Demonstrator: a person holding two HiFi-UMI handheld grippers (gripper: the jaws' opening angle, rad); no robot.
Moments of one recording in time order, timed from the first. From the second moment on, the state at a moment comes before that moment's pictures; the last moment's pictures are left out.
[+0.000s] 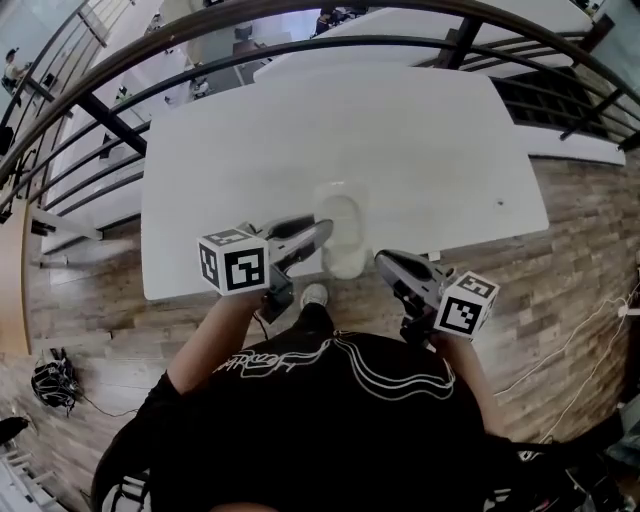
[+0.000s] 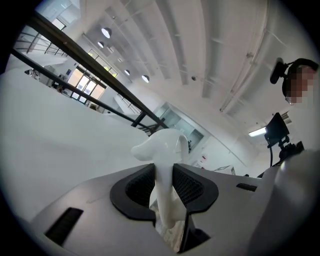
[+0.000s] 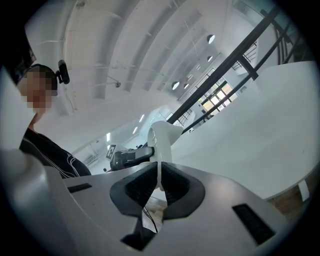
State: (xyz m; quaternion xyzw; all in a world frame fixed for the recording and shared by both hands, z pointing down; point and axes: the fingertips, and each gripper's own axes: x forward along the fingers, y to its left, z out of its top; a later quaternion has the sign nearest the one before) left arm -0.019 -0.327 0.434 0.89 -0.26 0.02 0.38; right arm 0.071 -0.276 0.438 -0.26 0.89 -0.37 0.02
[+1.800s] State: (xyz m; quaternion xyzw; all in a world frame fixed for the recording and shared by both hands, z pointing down) left arm 0.090 -0.028 0.373 0.89 -0.29 -0.02 0.34; right arm 0.188 -0.010 0.391 -0.24 0.92 -0.30 0.04
